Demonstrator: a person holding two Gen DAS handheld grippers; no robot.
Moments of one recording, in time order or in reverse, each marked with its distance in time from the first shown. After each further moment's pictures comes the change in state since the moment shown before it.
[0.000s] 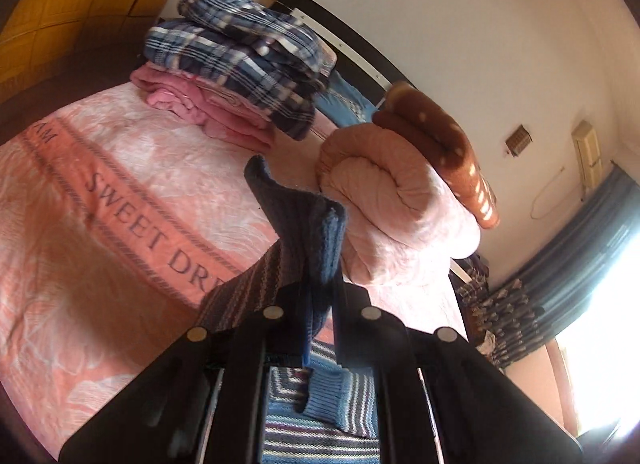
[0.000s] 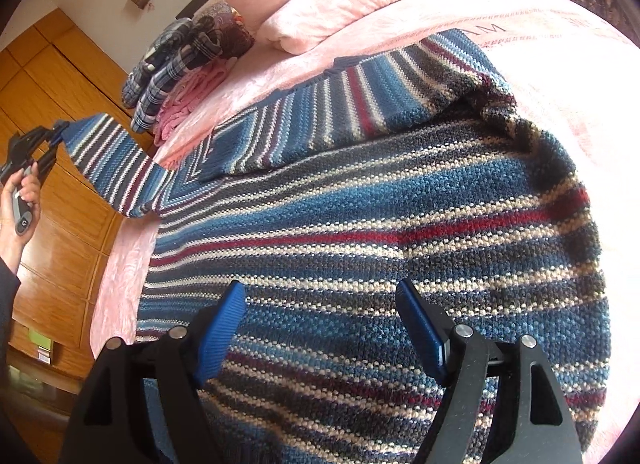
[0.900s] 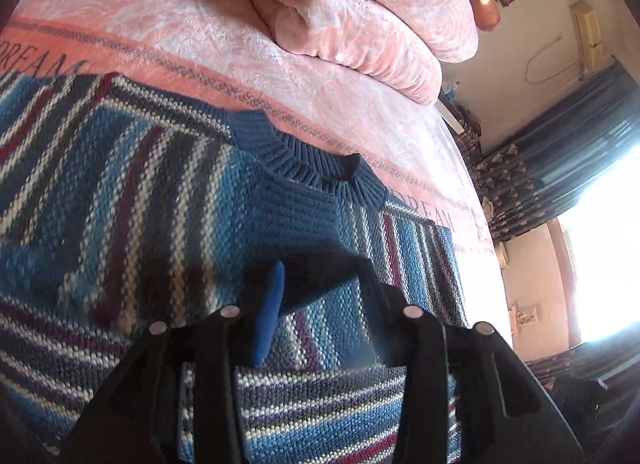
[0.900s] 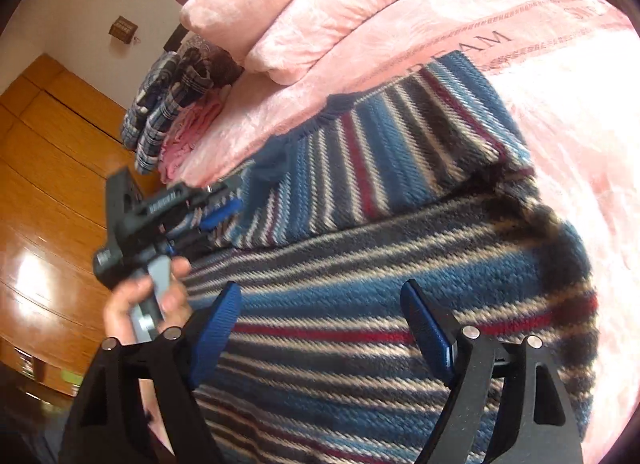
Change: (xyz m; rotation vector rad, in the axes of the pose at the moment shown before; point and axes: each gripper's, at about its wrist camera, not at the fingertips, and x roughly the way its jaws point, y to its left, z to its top) left arm 0.227 -0.073 -0.268 0.090 0.464 -0.066; right arm 0.012 -0.013 0.086 0.146 -0.001 0.120
